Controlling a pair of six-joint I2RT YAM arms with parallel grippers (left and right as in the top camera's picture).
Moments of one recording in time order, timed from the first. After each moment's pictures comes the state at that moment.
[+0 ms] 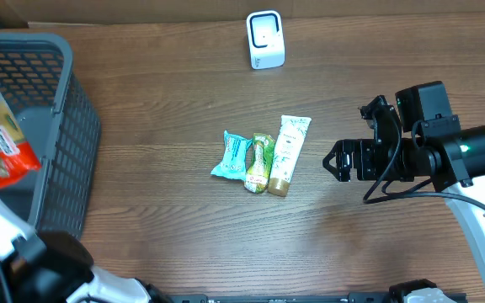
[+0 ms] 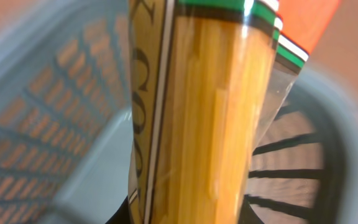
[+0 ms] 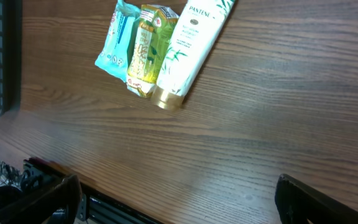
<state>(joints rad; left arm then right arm) 0.74 1.78 2.06 -1.08 0.31 0.07 0.21 1.29 1.33 -1.25 -0.40 0.17</state>
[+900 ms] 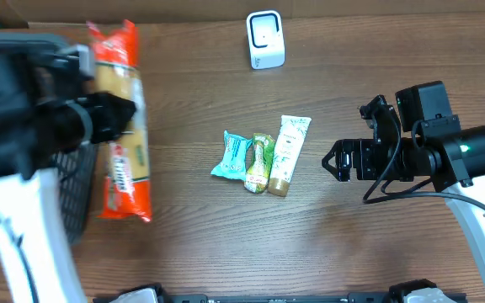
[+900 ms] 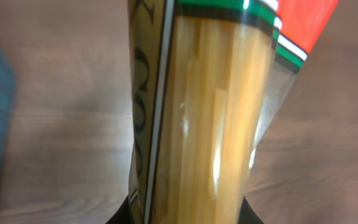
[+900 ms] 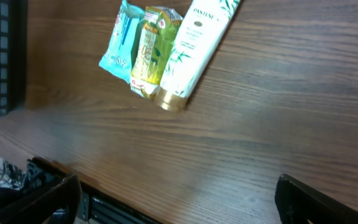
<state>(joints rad) 0.21 1.41 1.79 -1.38 0.41 -0.04 0.21 1.29 1.33 -1.24 -0.42 0.17</state>
